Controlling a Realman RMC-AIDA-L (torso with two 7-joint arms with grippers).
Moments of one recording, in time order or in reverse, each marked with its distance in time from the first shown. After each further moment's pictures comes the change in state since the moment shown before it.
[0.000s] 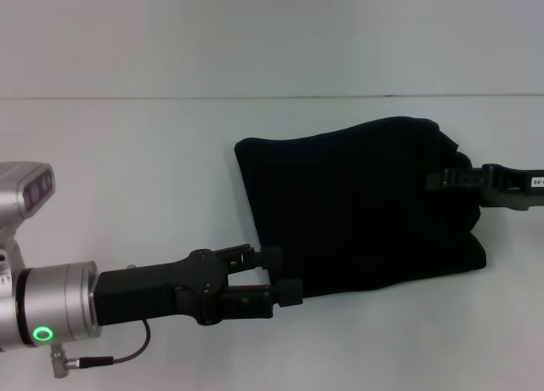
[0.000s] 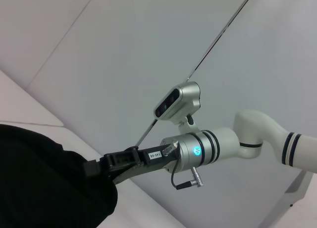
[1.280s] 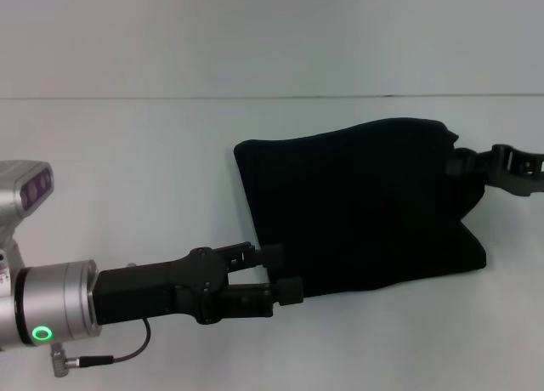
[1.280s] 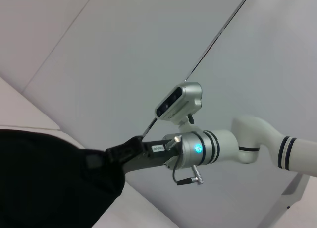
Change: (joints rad) left arm -0.001 0.000 -0.002 0.000 -0.006 0.010 0.004; right arm 0.002 -0.008 0.101 0.022 0.043 -0.074 -0.038
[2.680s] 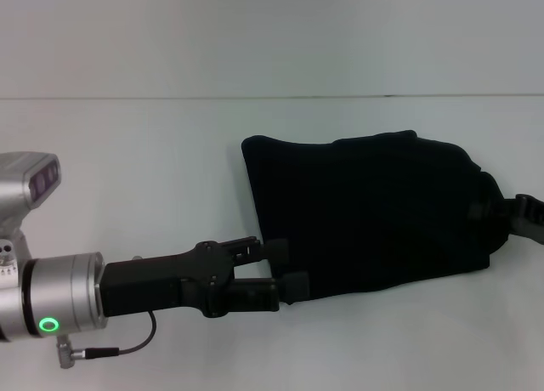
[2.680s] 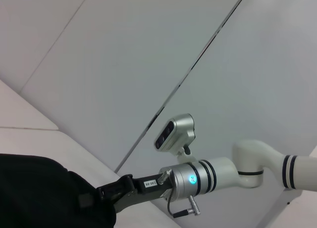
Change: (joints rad) left arm -0.021 0.000 0.002 -0.001 0.003 -0.011 -0.001; right arm -0.070 0.007 0.074 0.104 -0.072 0.141 -0.067
